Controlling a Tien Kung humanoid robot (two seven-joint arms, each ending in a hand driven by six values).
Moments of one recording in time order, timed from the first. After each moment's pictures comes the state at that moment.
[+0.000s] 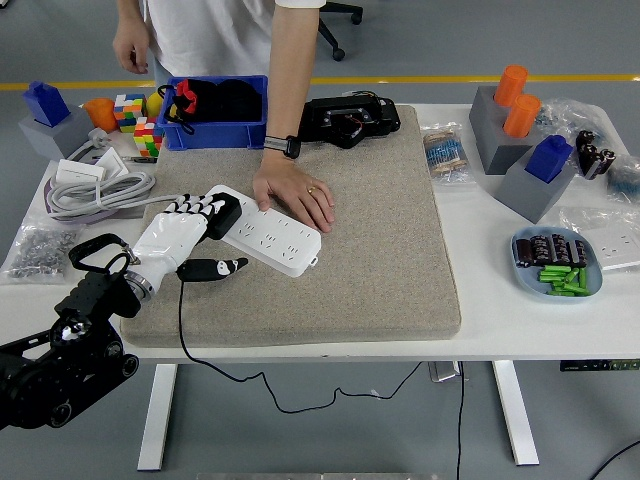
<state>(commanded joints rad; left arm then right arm) -0.49 0.37 -0.59 -1.07 1.92 0.40 0.14 0.04 -0.29 1.02 0.34 -0.69 -0.12 -0.11</state>
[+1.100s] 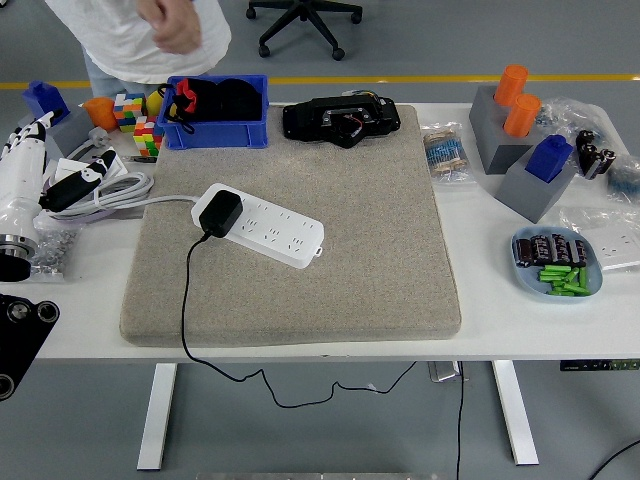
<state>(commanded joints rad) -0.25 0.30 -1.39 -1.15 1.90 0.46 0.03 0.04 -0.29 1.02 0.34 -0.70 -0.12 -0.12</state>
